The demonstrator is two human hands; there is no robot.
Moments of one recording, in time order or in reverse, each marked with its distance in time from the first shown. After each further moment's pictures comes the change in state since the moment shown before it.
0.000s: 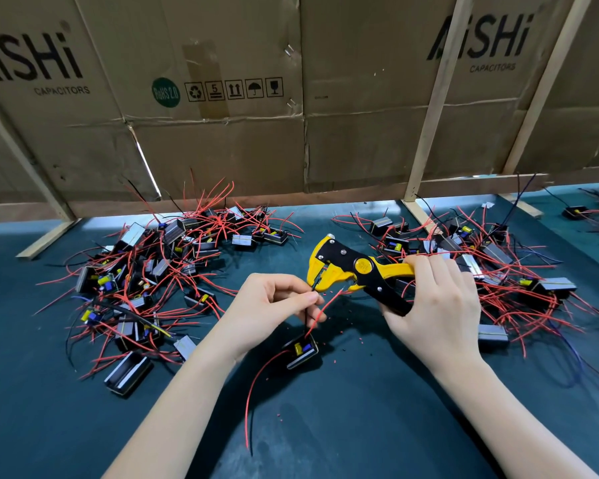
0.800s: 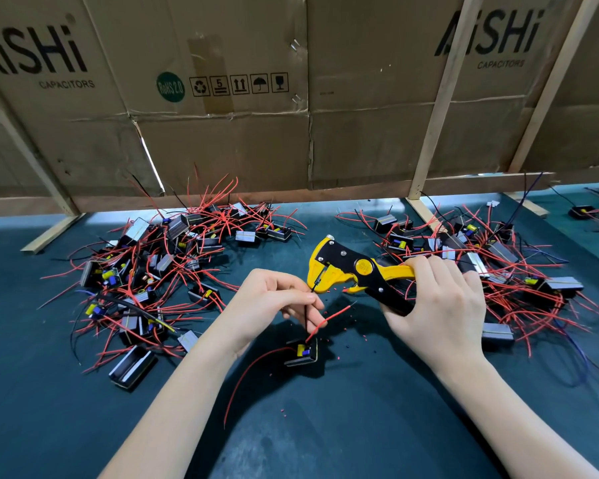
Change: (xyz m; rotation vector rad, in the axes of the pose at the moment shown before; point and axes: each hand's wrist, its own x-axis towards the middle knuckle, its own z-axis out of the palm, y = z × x) left_hand 0.000 0.007 -0.006 -0.032 -0.053 -0.086; right_hand -0.002 -0.003 0.001 -0.083 0.029 -0.031
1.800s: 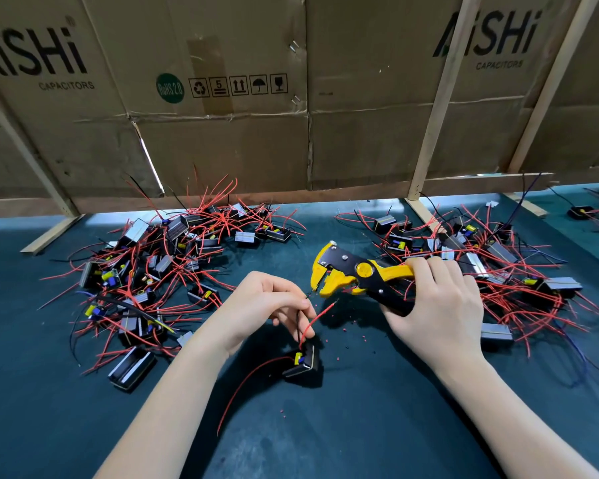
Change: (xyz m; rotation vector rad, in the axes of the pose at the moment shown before) left_hand -0.002 0.001 -0.006 0.102 -0.038 -0.088; right_hand -0.002 0.002 0.000 -0.006 -0.074 0.027
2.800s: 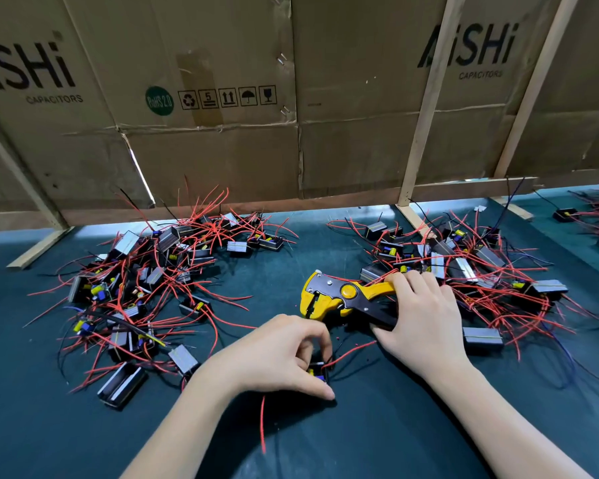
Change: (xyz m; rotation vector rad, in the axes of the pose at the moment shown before) left_hand -0.004 -0.009 0.024 0.713 -0.260 0.150; right_hand -0.003 -0.001 0.003 -0.024 -0.205 -0.034
